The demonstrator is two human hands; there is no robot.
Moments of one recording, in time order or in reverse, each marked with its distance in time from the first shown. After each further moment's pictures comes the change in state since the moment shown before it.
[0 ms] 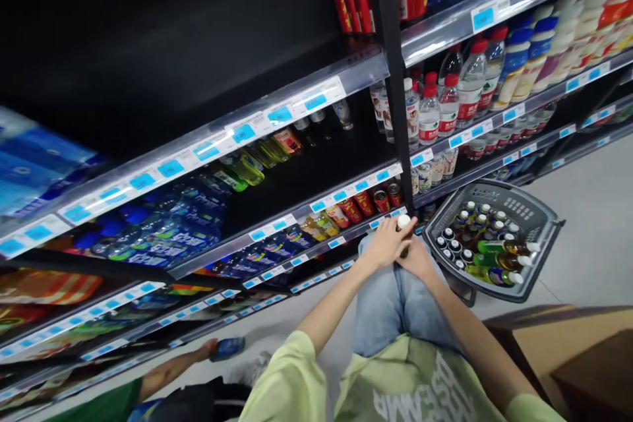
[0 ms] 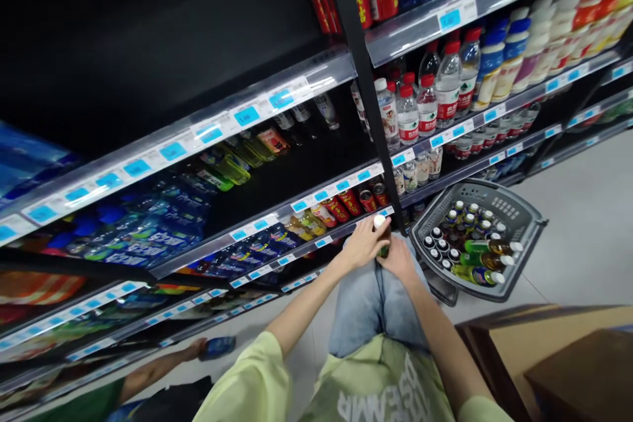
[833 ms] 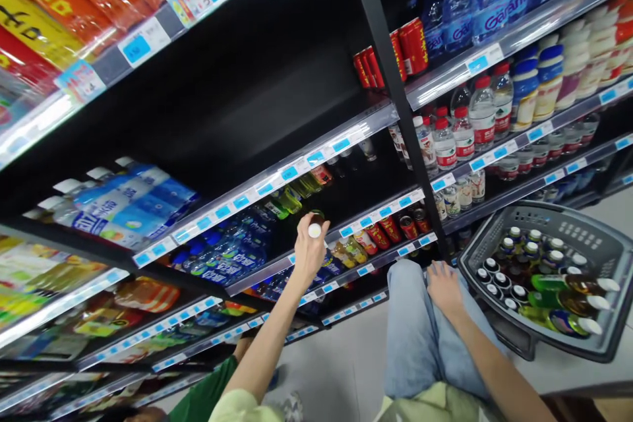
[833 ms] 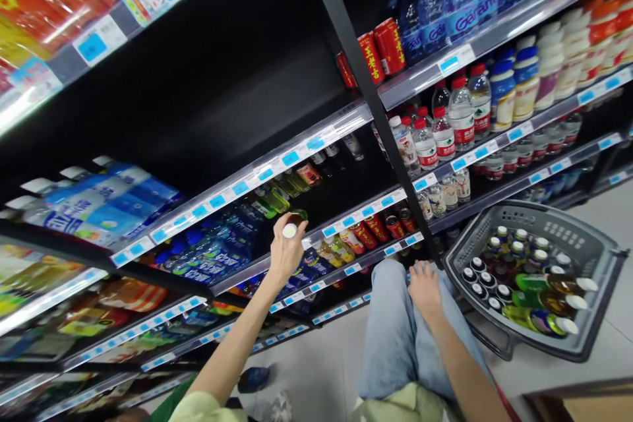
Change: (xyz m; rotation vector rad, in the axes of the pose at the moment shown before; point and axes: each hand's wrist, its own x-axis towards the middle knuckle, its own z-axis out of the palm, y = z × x) left_hand -0.113 -0.066 -0.225 0.667 0.483 -0.438; right_hand -0.003 -0.025 0.022 -0.277 -0.075 0.044
